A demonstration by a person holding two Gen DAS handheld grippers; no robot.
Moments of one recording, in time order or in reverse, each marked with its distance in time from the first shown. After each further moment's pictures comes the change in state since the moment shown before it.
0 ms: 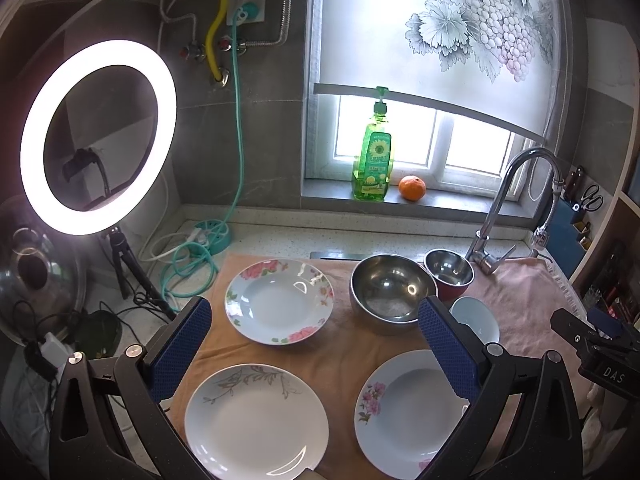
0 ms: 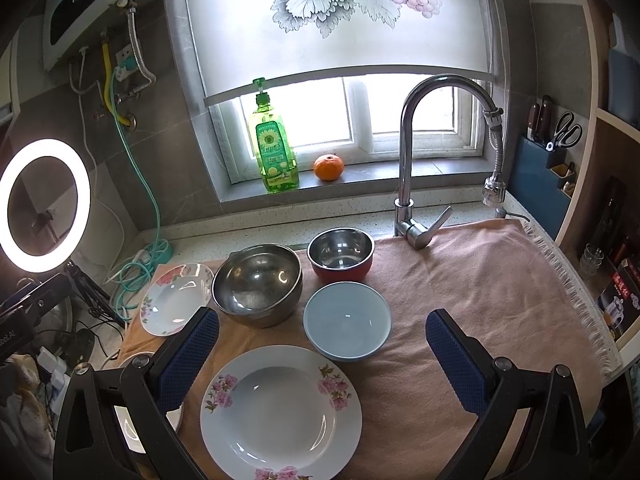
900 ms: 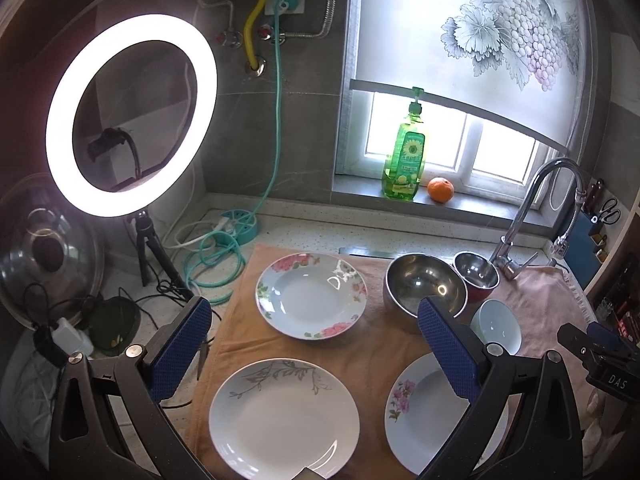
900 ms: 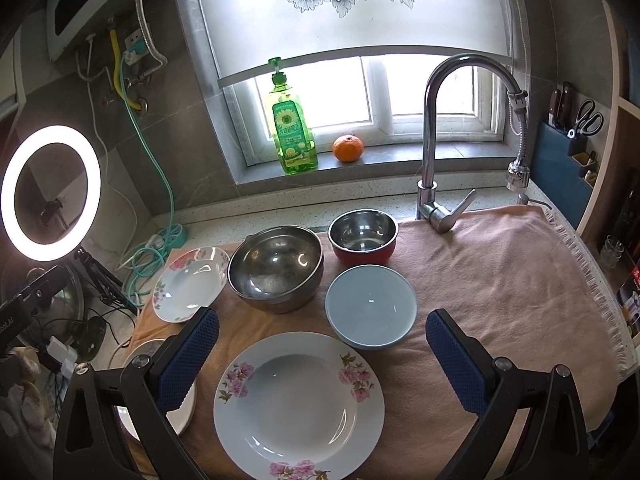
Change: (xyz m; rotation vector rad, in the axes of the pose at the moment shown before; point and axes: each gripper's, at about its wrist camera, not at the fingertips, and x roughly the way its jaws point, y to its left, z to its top) left arm 0.002 0.039 -0.006 -0.065 0.018 0.061; right arm 0.019 0.012 -0.006 -0.002 0.067 0.072
